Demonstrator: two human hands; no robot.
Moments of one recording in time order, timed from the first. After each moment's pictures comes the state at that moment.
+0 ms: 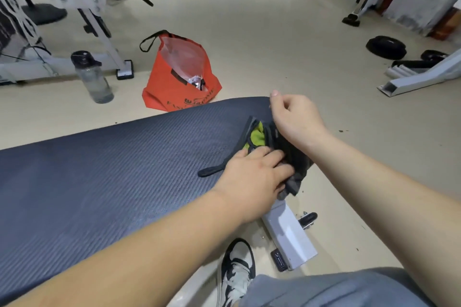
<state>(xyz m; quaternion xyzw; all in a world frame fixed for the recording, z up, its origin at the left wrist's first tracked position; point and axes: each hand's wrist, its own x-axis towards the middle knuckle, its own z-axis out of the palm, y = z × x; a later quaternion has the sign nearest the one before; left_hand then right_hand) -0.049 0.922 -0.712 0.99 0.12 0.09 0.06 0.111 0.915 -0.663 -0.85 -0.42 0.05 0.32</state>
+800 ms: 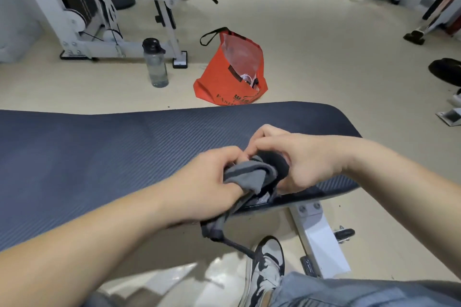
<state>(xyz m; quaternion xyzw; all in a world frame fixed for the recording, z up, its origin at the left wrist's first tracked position) -0.238 0.957 -0.644 0.80 0.37 0.10 0.45 -0.012 0.931 -0.623 -0.58 -0.74 0.35 -0.01</state>
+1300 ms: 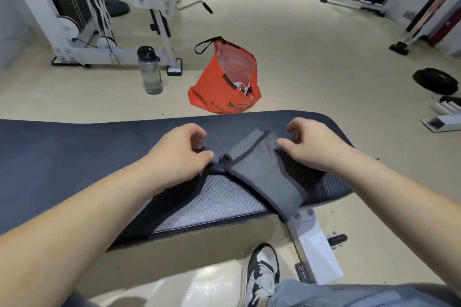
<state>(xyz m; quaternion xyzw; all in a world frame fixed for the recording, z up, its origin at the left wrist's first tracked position) -0.240 1.018 -0.656 0.73 0.53 0.15 0.40 0.021 0.938 -0.639 -0.82 -0.55 0.12 0.08</state>
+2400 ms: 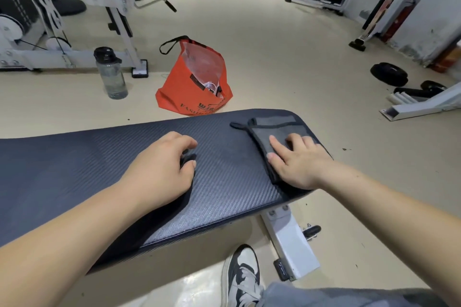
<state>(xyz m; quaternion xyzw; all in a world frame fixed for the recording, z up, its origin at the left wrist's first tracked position) -0.210 1.018 -0.691 0.88 0.39 0.19 0.22 0.057 0.901 -0.669 -0.84 -0.50 0.13 -0.17</state>
